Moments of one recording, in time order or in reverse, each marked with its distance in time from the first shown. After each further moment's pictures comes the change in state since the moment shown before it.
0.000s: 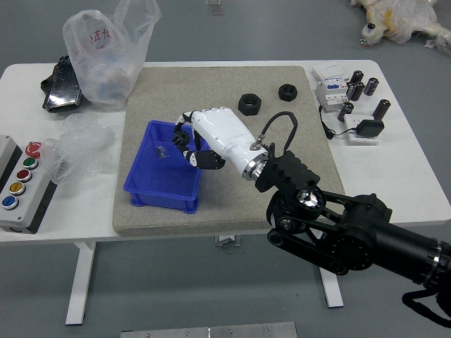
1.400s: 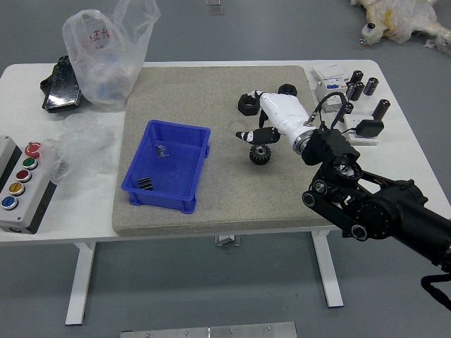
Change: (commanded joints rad) left arm 0.003 -0.001 -0.003 -0.001 0.002 0.005 0.000; right arm -0.044 -0.140 0.199 -0.250 0.101 0.066 -0.034
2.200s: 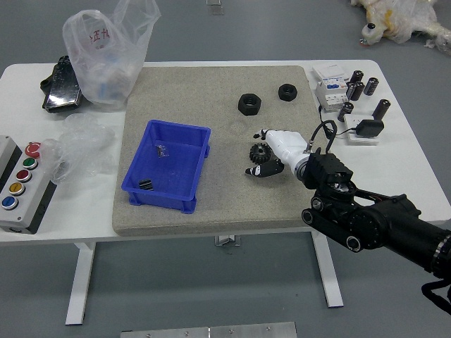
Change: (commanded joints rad) left arm -0.004 -0.002 0.001 -0.002 -0.003 0.003 -0.002; right arm 0.015 0.054 -0.194 -0.134 0.120 -0.007 0.014
